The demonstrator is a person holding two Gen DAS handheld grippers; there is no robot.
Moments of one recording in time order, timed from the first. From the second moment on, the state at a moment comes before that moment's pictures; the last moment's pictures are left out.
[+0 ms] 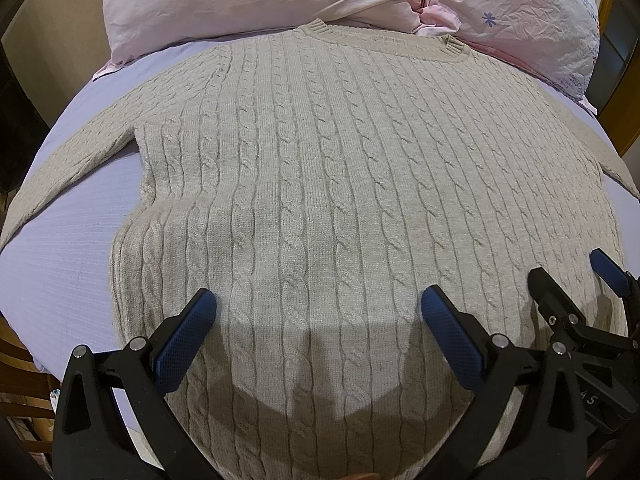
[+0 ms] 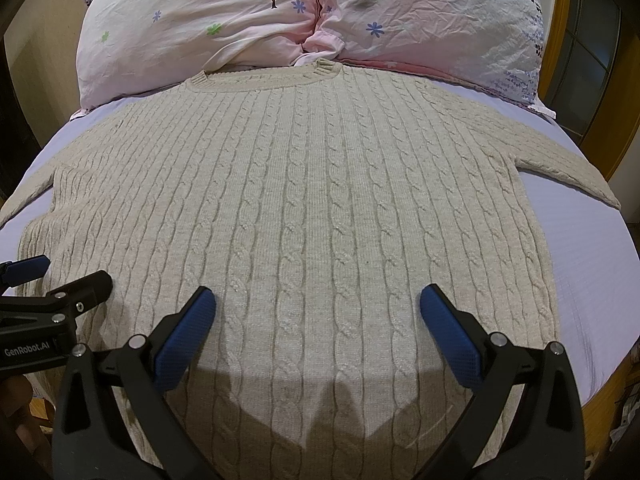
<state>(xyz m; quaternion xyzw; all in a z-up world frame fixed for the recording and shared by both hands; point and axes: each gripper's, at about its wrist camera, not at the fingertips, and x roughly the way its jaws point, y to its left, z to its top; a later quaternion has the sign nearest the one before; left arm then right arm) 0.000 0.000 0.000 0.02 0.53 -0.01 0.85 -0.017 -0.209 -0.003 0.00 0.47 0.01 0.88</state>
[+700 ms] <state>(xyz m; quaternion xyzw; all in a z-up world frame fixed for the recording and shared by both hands) -0.001 0.001 0.000 0.03 0.51 -0.02 0.86 -0.011 -0.315 0.049 0.15 0.36 0.01 0.92</state>
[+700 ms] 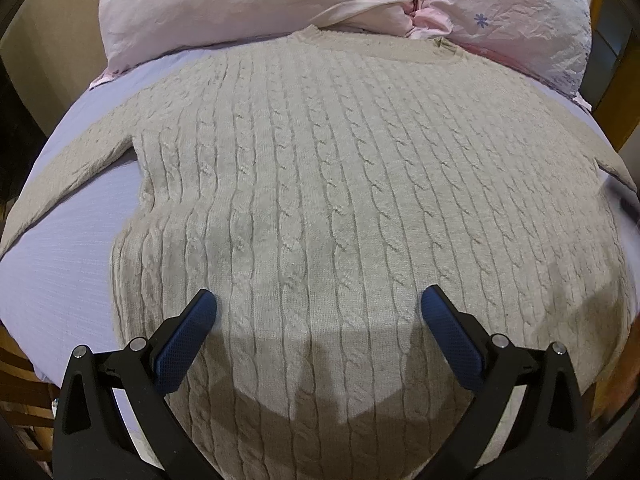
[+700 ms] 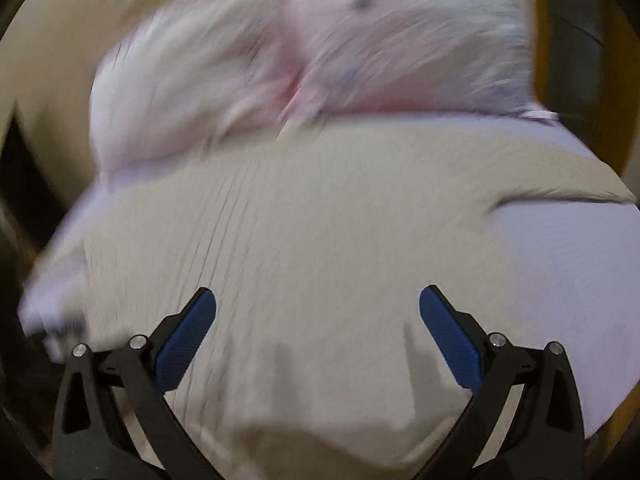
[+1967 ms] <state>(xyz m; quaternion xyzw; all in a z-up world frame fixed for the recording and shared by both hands) -0.033 0.302 0.028 -0.37 0.23 0.15 0.89 0.092 -0.262 0.113 0.09 0.31 0.15 0.93</state>
